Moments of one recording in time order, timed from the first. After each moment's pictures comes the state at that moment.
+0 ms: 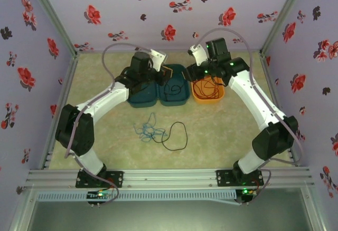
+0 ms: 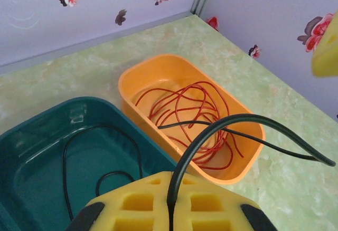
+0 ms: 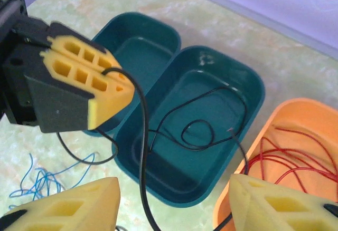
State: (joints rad) left arm -0.57 1.69 1.33 -0.06 0.35 -0.13; right arm 0.43 1.59 1.62 -0.79 -0.33 -0.14
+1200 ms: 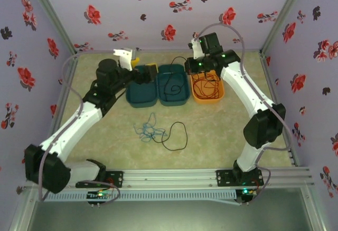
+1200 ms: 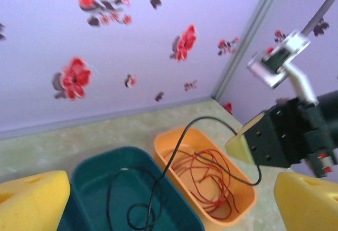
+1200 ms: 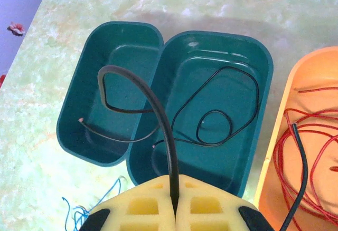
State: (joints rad) left arm -0.48 1.23 1.07 0.04 0.20 -0.28; right arm 0.43 1.77 1.78 -0.85 -0.29 0.23
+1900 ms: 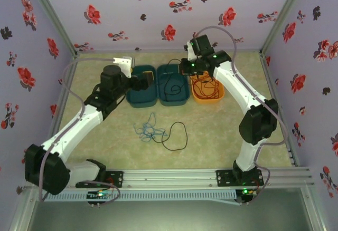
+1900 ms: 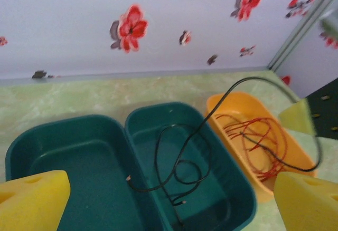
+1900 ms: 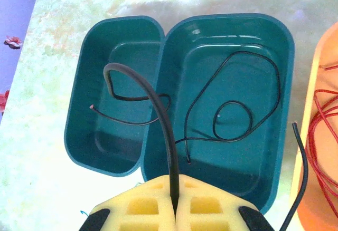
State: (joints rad) left arm -0.48 1.26 1.00 -0.07 0.04 -0.26; right arm 0.48 1.82 1.79 -0.83 -0.26 0.39
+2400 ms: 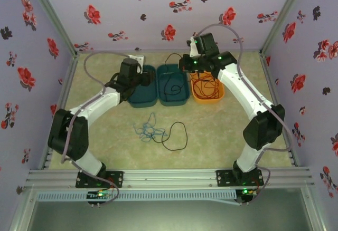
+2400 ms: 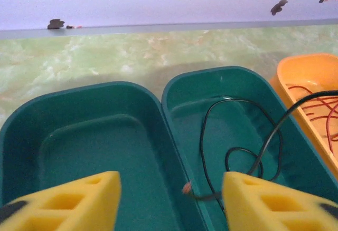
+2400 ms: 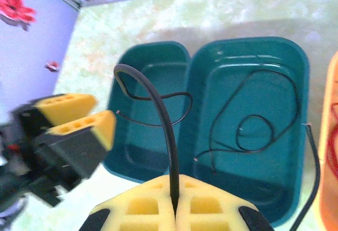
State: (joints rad) left arm -0.47 1.64 1.18 -0.08 -0.05 -0.24; right arm 0.49 1.73 1.76 -0.74 -0.30 0.47
